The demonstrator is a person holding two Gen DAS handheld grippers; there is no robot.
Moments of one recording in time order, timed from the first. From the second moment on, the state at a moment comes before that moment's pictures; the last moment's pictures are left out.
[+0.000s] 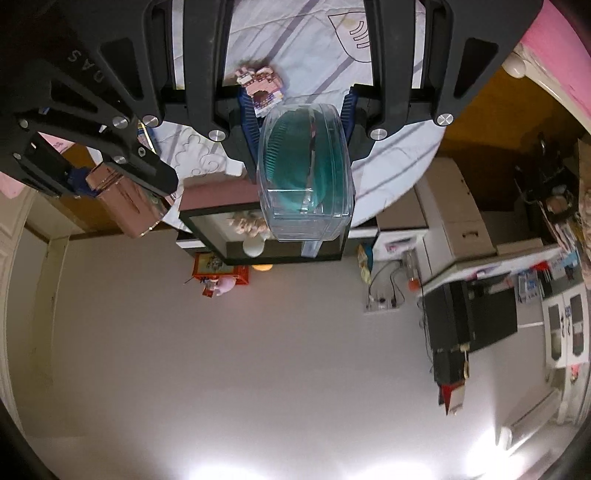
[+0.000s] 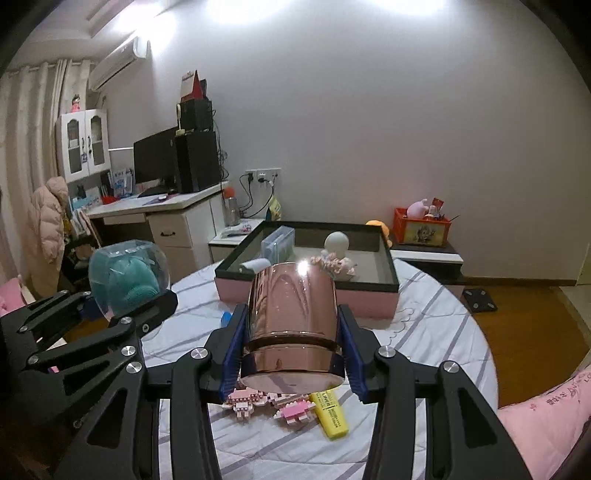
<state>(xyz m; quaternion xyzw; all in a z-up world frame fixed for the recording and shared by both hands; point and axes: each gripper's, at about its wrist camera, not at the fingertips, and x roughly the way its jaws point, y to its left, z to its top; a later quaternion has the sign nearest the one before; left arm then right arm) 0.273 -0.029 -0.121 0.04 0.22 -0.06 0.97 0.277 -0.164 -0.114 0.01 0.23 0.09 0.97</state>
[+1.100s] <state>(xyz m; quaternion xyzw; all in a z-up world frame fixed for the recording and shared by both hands) 0.417 -0.089 -0.089 0.09 0.21 -0.08 0.97 0.390 -0.199 -0.078 0.01 0.21 0.07 0.97</state>
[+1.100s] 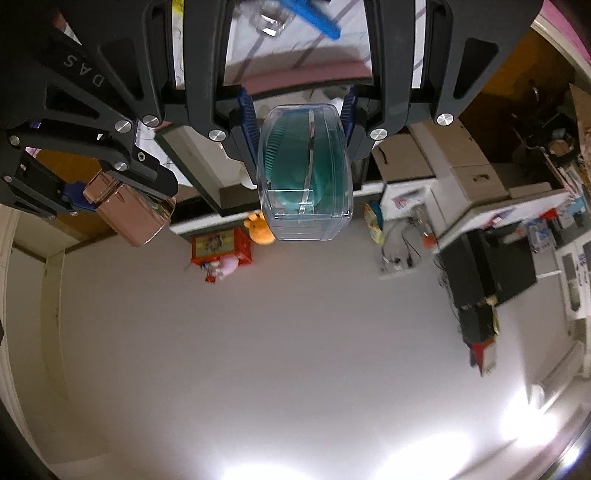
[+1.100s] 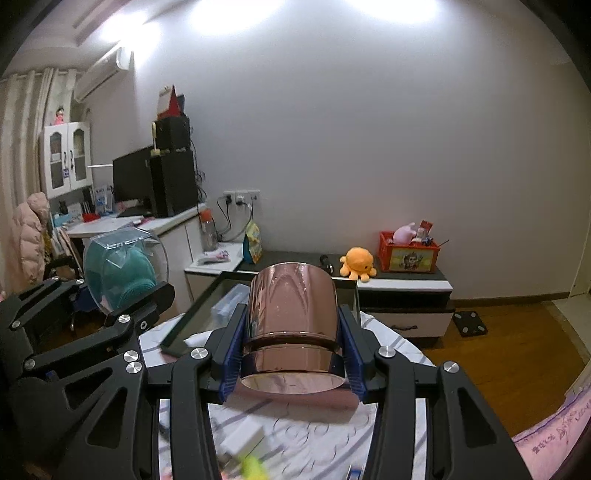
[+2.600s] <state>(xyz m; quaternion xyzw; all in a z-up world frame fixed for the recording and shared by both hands) 0.326 -0.023 -0.098 0.04 0.16 -0.07 0.98 0.329 -0.202 -0.086 -0.01 0.20 0.07 0.98</state>
